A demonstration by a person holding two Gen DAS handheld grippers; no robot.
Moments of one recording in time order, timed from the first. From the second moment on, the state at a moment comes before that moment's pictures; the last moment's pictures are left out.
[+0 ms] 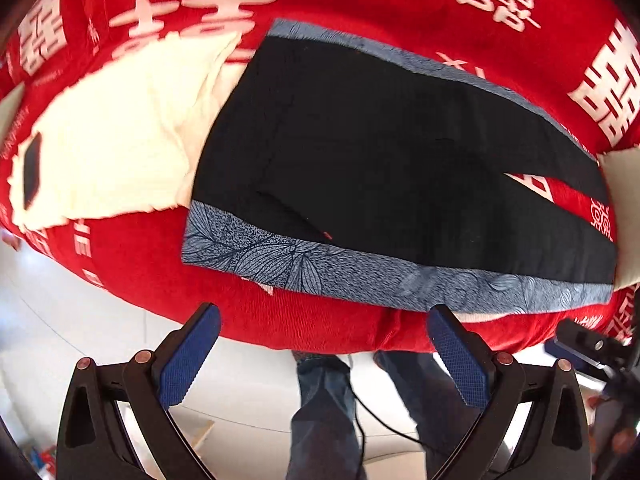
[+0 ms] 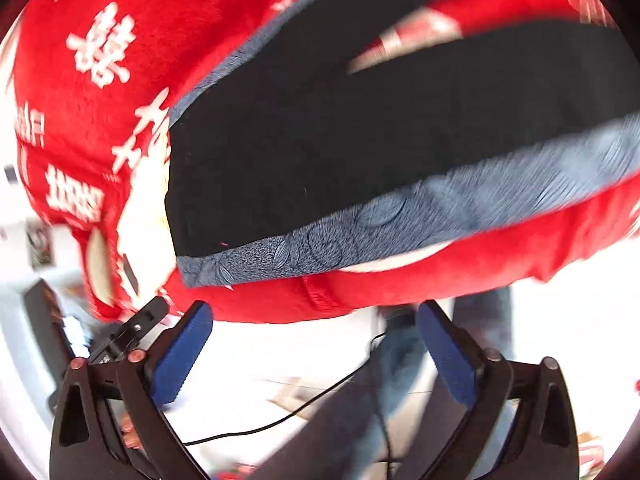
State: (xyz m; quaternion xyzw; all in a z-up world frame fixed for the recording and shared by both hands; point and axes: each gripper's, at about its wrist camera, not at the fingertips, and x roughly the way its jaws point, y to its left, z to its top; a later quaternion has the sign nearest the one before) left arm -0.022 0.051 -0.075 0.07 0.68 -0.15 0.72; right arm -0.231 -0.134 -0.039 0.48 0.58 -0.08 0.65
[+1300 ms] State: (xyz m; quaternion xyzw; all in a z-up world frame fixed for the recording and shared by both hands) left arm 0.015 0.086 -0.183 -0.24 0.71 -0.14 0.65; right arm -0.242 -0.166 -0.087 0.67 0.38 -0.01 0.64
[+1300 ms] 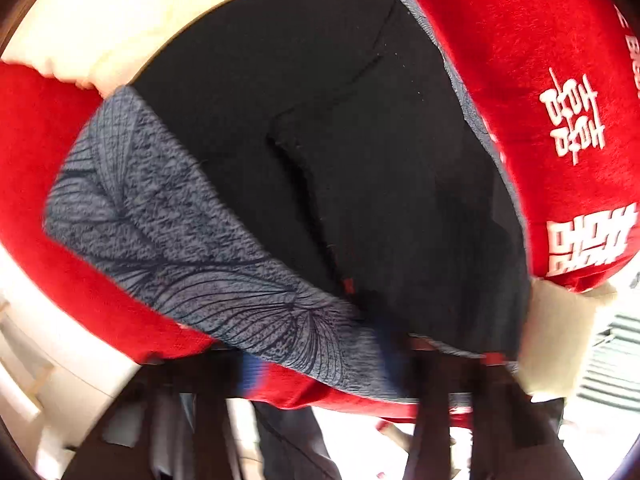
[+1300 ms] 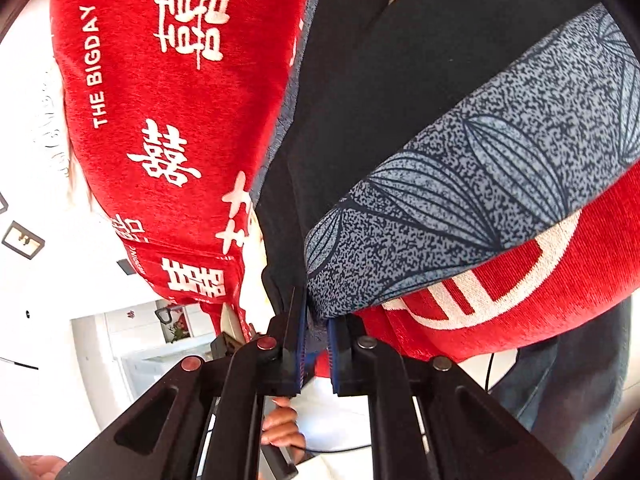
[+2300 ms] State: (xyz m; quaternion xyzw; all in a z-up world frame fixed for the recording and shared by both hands) left arm 0.252 -0.067 -0.137 -0.03 0.63 -0.08 0.78; right arm 0.076 -0.332 -0.141 0.45 0.56 0.07 0.69
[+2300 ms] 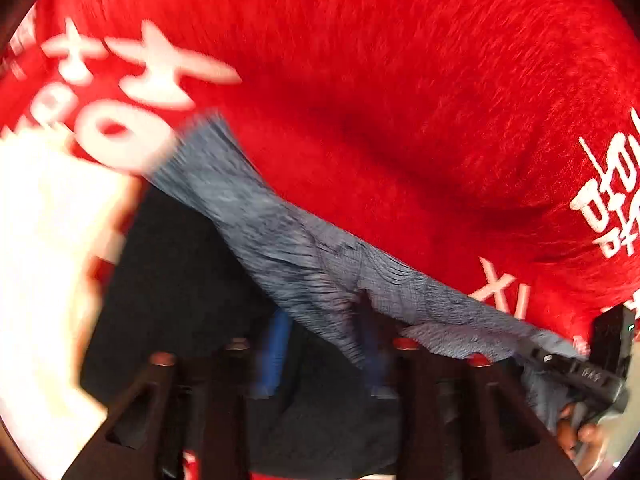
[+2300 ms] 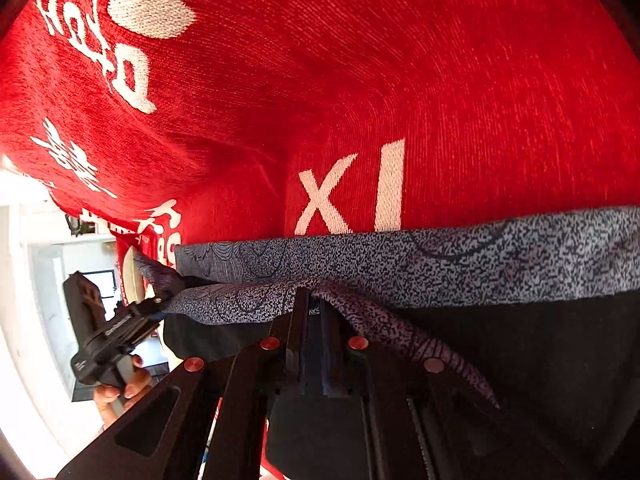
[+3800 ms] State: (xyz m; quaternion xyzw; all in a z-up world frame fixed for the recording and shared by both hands) left arm -0.045 -0.334 -0.148 0.17 0.66 -0.36 0.64; right arm -0.361 -0.409 -0.064 0.50 0.50 -0.10 0.70
